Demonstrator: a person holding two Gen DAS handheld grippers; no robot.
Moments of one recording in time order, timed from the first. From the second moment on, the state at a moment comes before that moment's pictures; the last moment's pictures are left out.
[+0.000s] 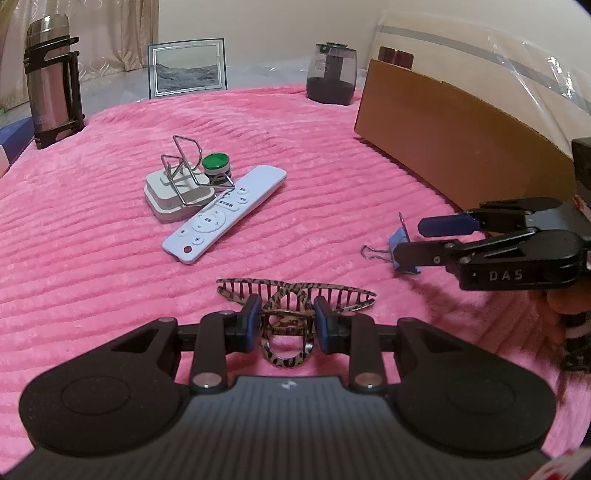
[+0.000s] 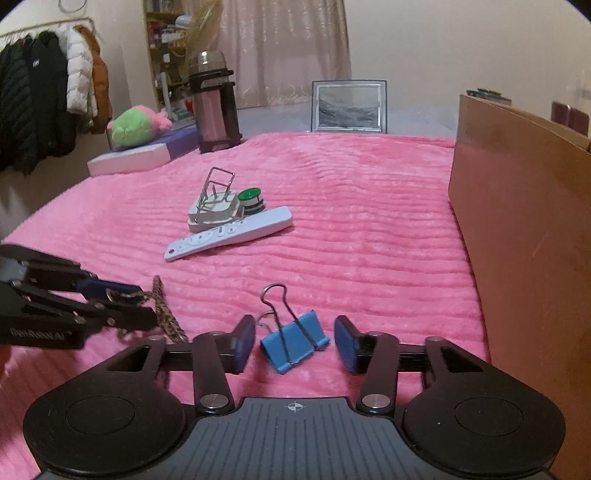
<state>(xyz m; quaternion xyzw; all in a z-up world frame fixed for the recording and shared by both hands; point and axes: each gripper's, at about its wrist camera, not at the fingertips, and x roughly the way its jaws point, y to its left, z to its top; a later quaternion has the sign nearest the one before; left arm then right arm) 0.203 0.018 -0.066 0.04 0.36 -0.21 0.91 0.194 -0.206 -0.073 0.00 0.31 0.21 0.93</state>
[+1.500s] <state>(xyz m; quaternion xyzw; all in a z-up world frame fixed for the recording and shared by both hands) 0.191 0.016 -0.049 0.06 0.36 -0.21 0.91 0.164 -0.193 -0.041 -0.07 0.29 0.26 0.92</state>
